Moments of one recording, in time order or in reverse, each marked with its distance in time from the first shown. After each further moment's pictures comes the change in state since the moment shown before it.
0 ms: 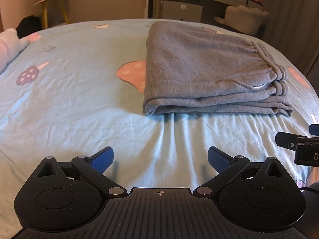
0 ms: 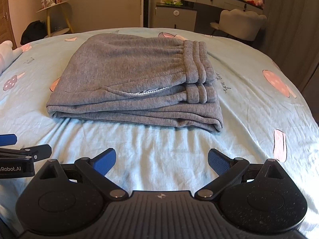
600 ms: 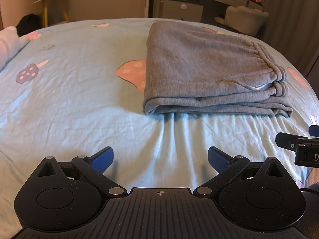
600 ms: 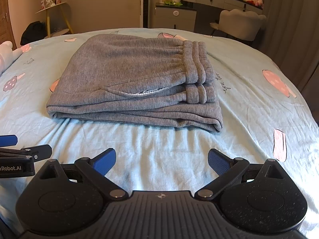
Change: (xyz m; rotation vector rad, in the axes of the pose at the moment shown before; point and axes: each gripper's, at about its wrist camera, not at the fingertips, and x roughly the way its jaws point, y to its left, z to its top) left arm 0.001 0.001 -0.001 -0.011 0.001 -0.005; right arm 0.000 0.000 0.000 -0.001 -0.002 0.000
